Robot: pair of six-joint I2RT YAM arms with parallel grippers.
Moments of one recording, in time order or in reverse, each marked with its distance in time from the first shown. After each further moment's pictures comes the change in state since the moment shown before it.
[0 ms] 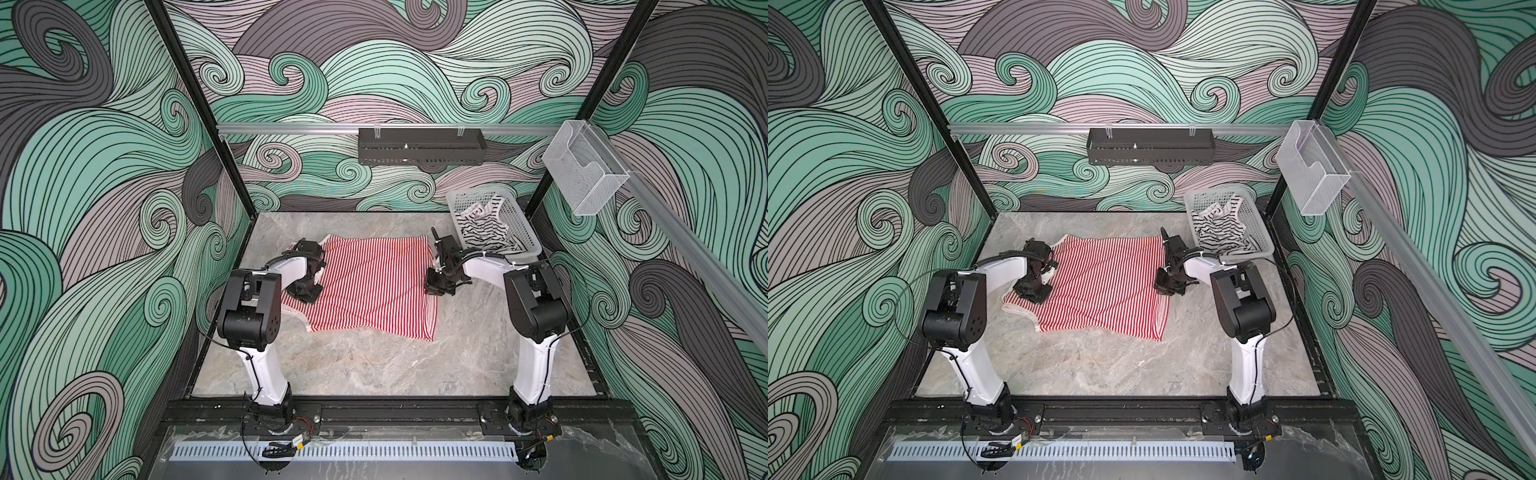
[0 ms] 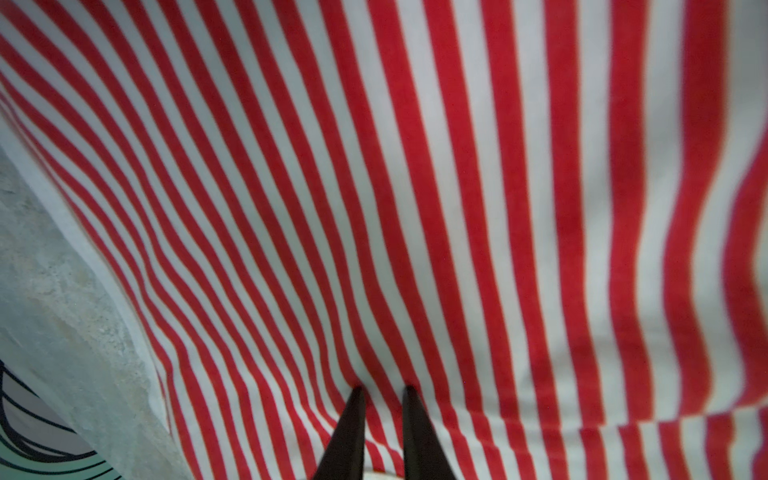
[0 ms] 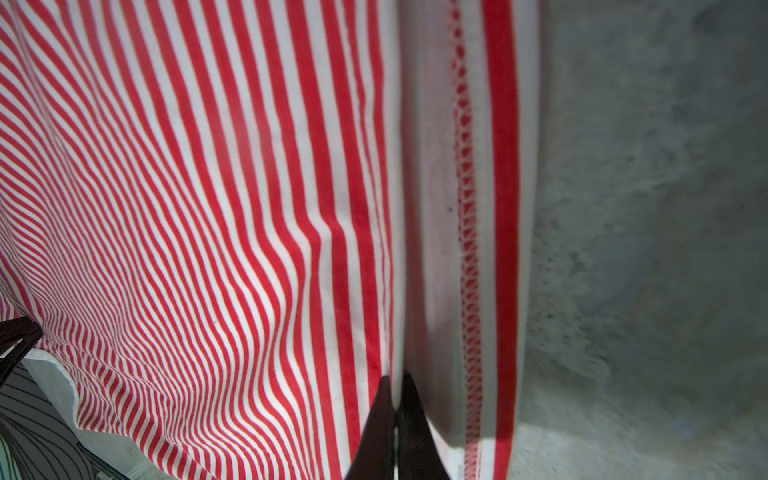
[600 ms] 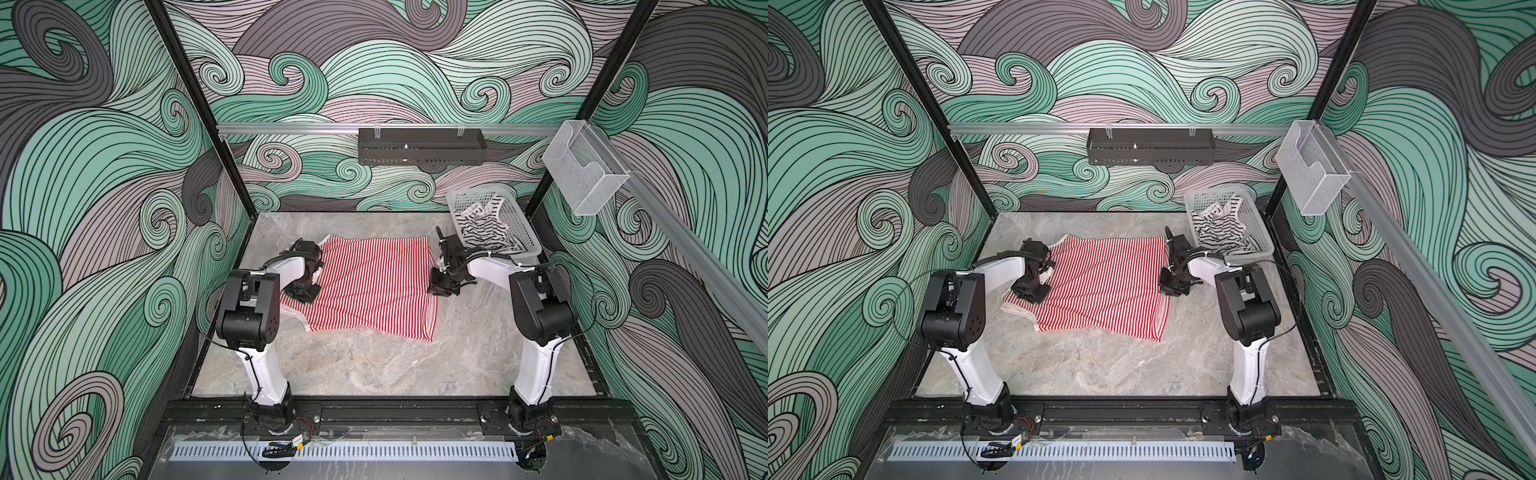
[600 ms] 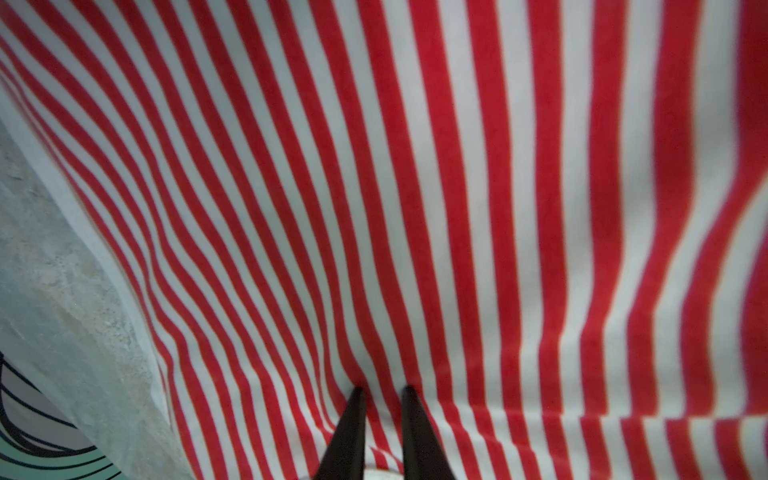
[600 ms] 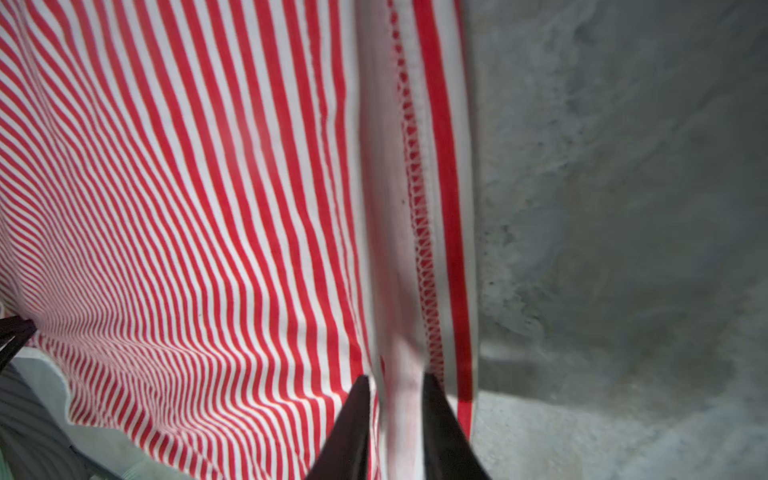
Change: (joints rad) left arm 0.018 -0.002 -0.005 0.005 -0.001 0.000; right arm -0.019 -0.039 -0.023 -0.027 0.012 -0.024
